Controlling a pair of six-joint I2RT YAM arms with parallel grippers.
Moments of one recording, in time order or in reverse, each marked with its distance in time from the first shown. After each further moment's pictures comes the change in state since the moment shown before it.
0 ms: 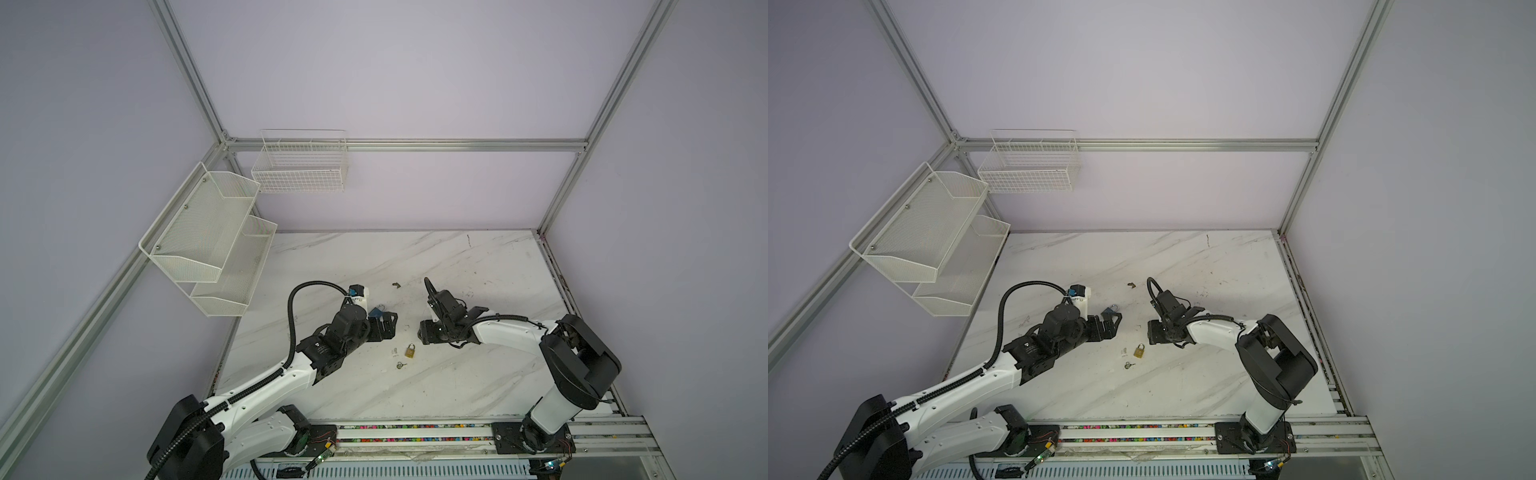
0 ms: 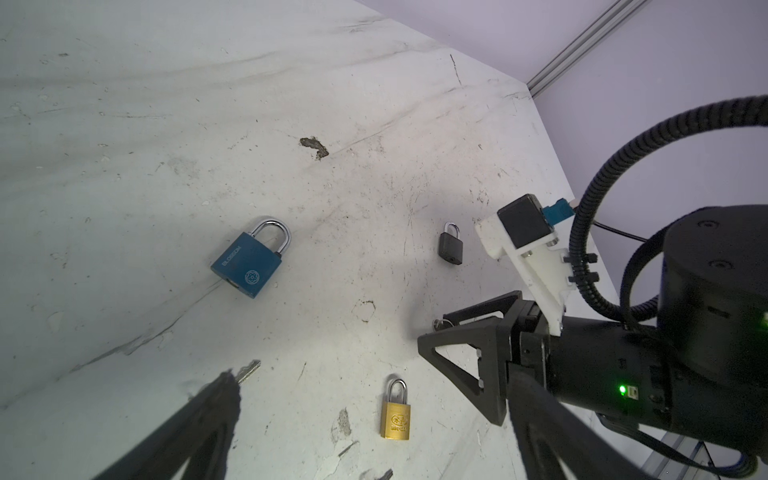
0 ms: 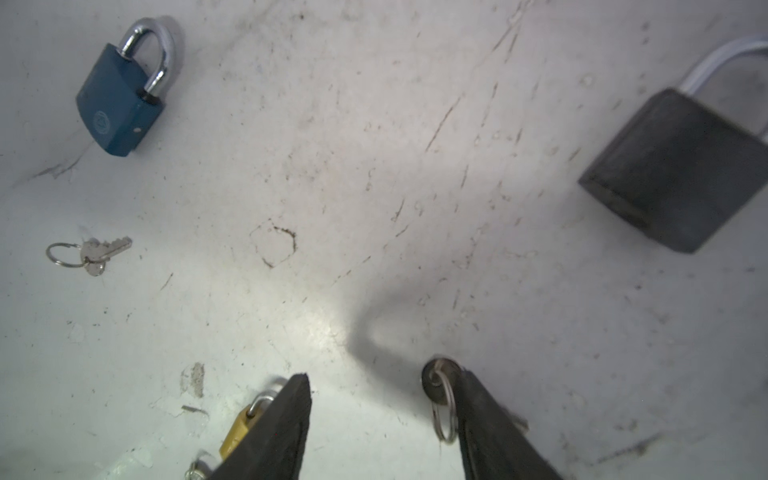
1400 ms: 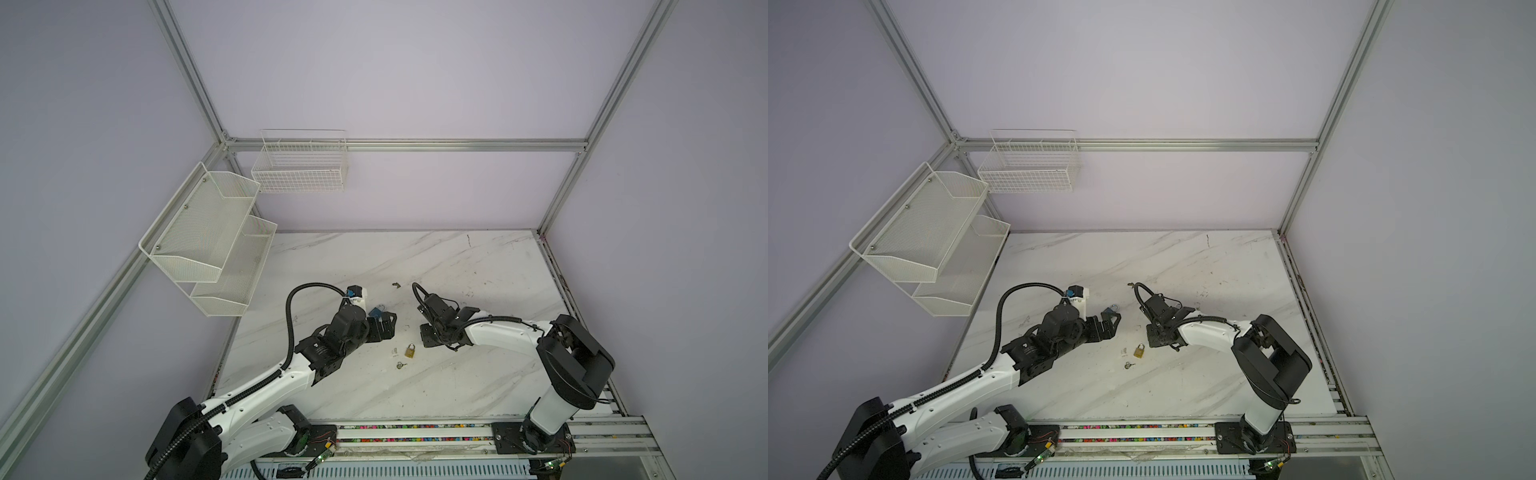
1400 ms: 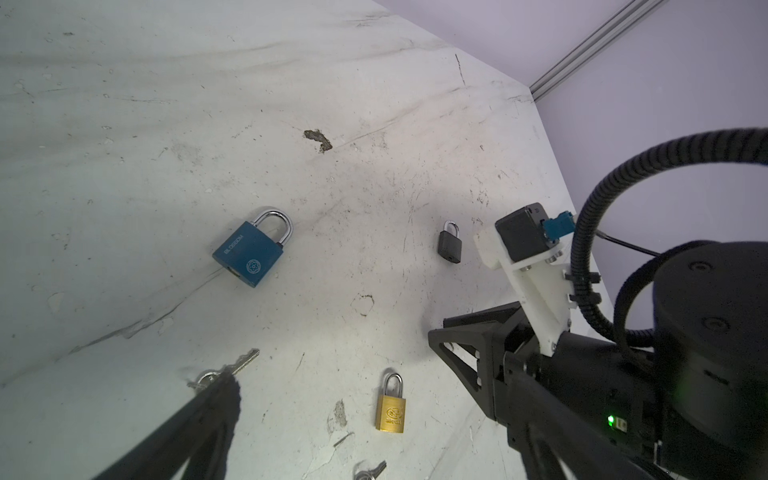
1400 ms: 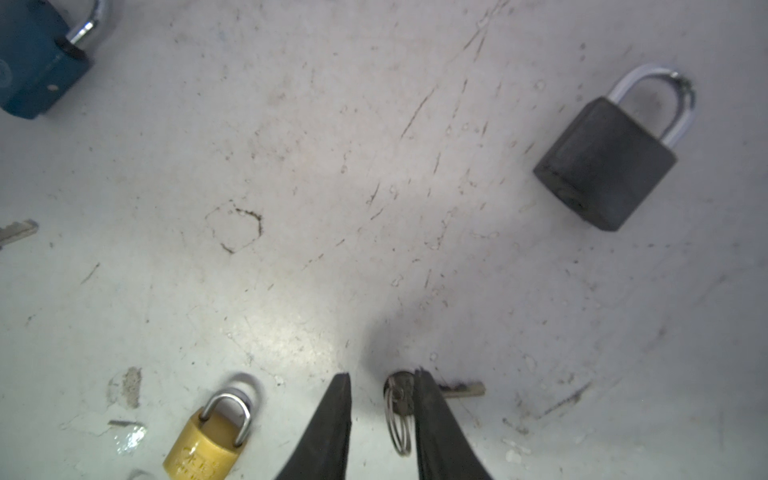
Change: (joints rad) left arm 0.000 -0.014 0.000 -0.024 0.005 -0.042; right arm 0.078 0.022 0.064 -0.131 0.207 -0.013
